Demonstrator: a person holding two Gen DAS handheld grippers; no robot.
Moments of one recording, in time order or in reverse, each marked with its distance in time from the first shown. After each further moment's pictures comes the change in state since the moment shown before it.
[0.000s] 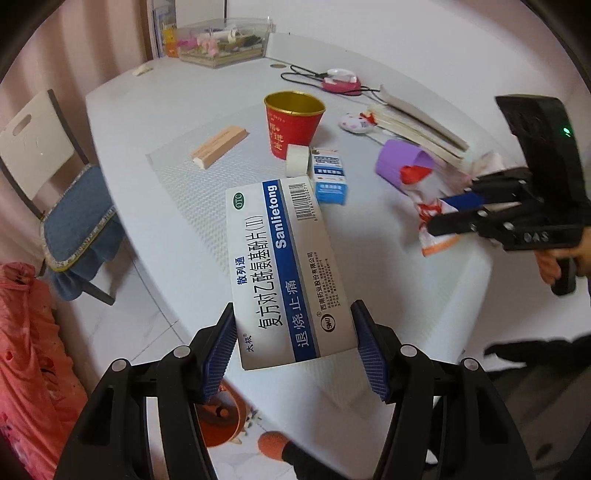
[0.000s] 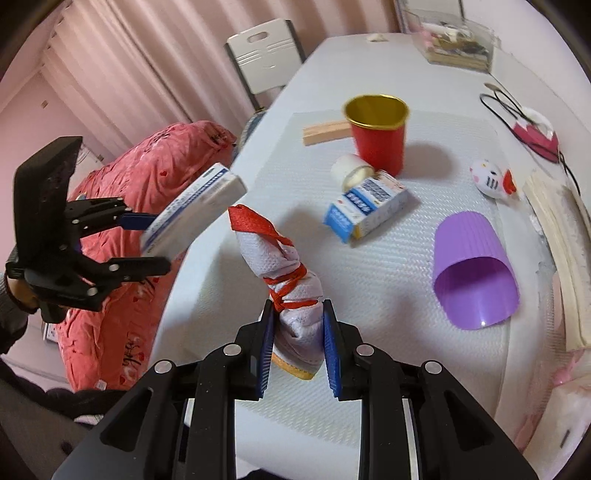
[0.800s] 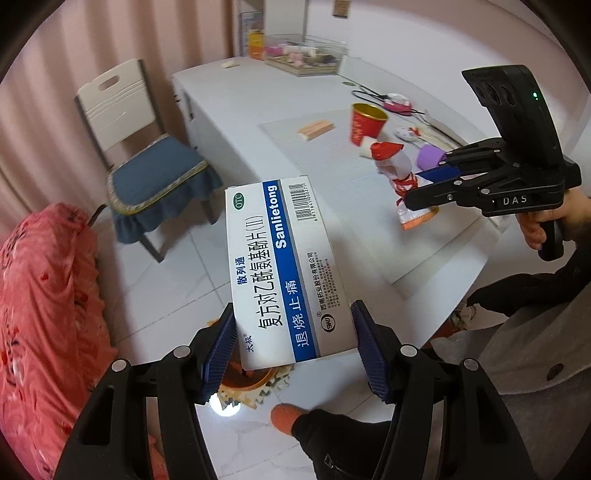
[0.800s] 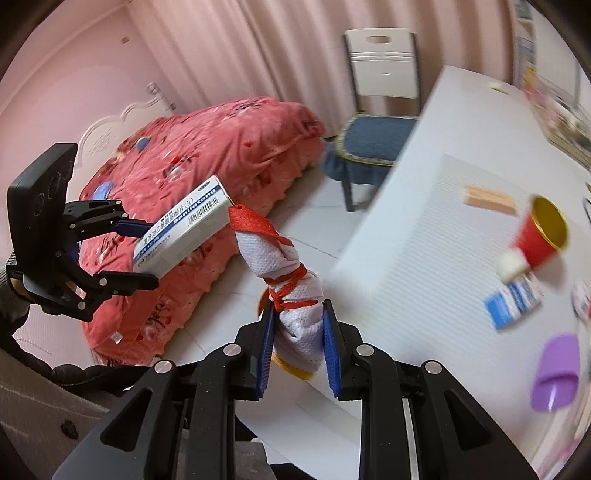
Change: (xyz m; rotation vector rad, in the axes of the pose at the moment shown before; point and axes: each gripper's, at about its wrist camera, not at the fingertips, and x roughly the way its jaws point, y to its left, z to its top) left arm -0.091 0.053 -0.105 -0.174 -0.055 0.143; right arm 0.042 0.166 0.042 -0.307 0.042 0.162
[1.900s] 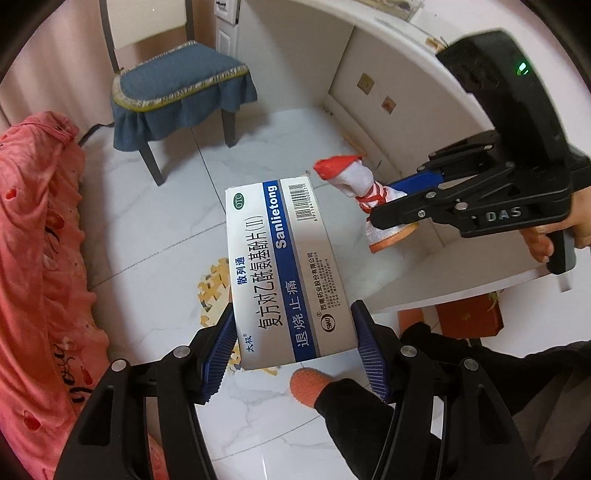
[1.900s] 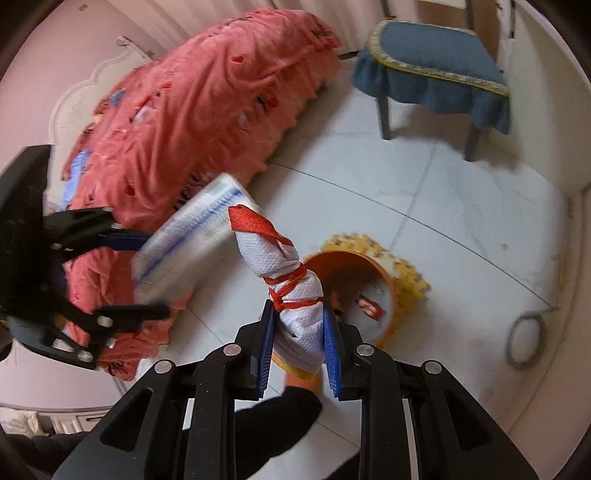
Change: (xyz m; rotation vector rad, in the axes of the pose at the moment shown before) left arm 0.157 0.164 -0.094 -0.113 0.186 -0.093; right arm 0.330 0.042 0.043 0.081 0.304 0.017
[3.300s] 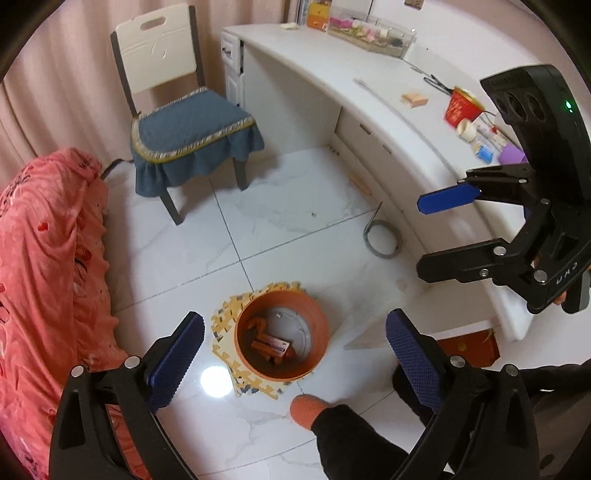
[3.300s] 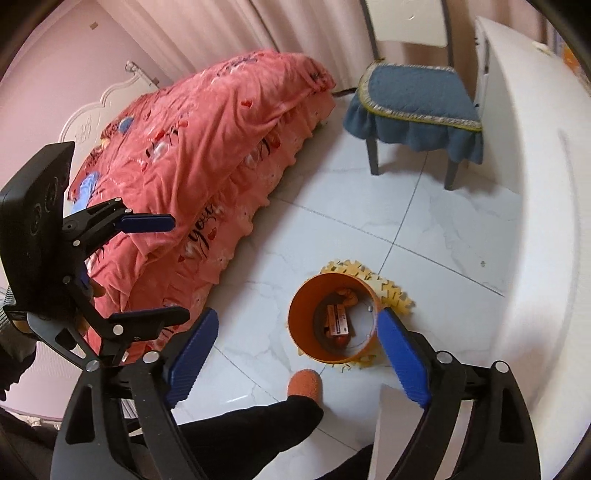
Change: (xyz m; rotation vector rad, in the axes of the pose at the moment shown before) left arm -0.087 -0.054 0.039 -0.006 -0.137 0.084; right arm -0.159 0.012 -0.031 0.037 -0.174 -0.004
